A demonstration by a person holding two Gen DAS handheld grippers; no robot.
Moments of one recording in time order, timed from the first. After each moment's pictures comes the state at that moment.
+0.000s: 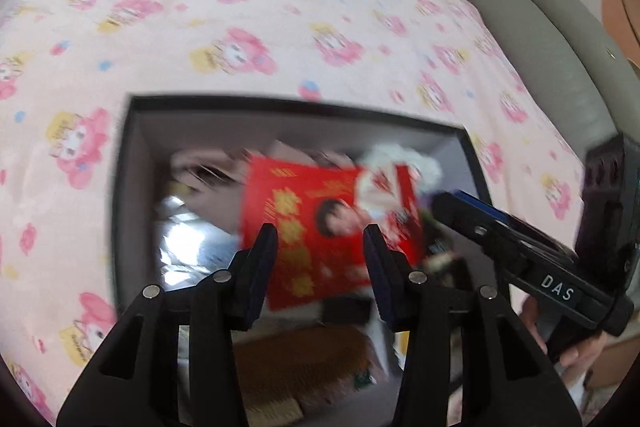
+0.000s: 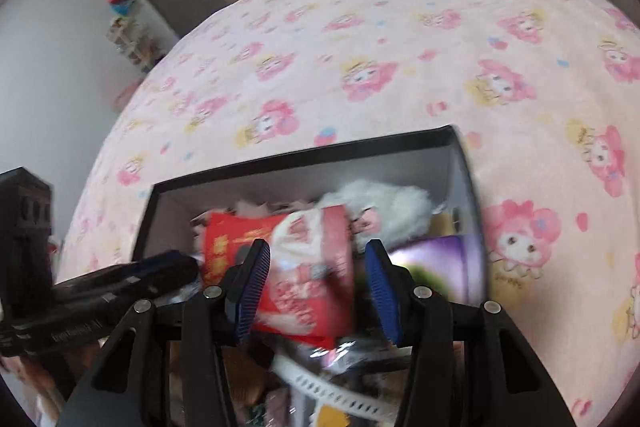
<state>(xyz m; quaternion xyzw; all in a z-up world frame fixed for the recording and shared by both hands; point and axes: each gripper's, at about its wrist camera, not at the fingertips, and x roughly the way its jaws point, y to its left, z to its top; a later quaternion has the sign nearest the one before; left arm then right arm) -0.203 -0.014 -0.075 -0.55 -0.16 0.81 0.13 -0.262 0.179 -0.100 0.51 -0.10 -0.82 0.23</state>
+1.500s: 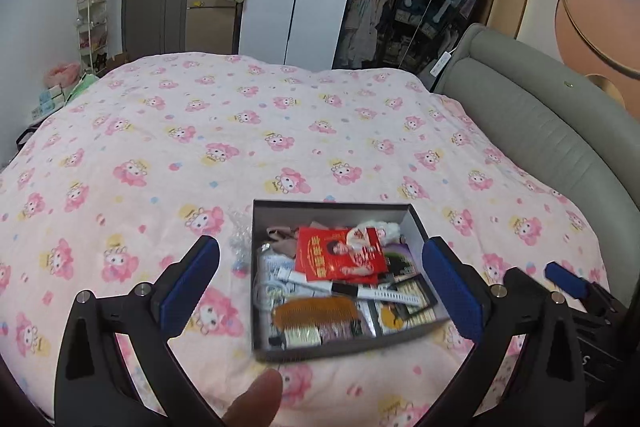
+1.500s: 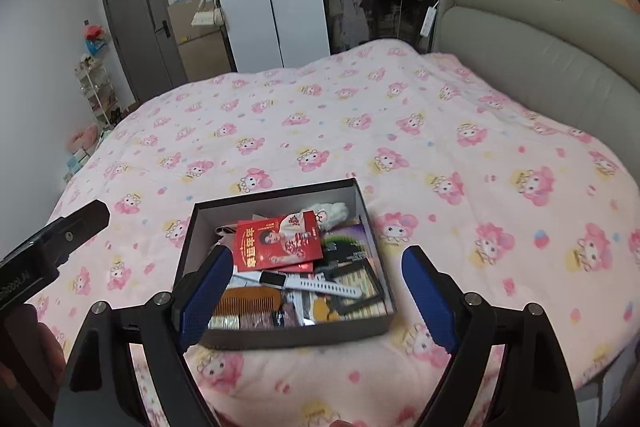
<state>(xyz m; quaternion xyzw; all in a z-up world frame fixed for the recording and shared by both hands) -0.008 -0.037 0.113 -0.33 -0.09 0.94 0.03 -0.052 0.197 0.070 0.36 -0.04 -0.93 0.06</state>
